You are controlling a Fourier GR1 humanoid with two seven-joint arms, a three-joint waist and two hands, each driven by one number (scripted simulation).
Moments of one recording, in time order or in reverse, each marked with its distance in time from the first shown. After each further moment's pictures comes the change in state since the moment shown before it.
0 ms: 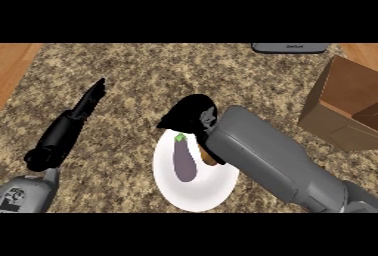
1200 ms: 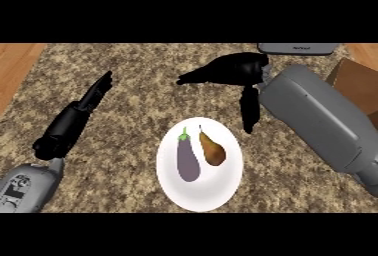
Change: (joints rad) left arm -0.086 0.053 -0.078 0.058 0.067 0.044 -0.009; right arm -0.102 -0.259 -0.049 0.139 -0.304 -0.221 -0.364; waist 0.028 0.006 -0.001
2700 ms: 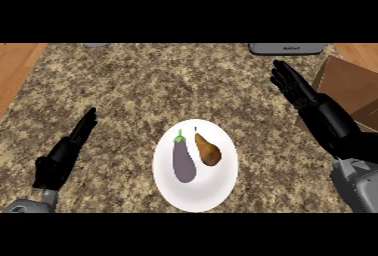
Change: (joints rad) left arm 0.223 0.006 -0.007 0.068 0.071 0.099 0.001; right arm 0.786 -0.057 -0.435 -0.693 -0.582 -0.596 0.268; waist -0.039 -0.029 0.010
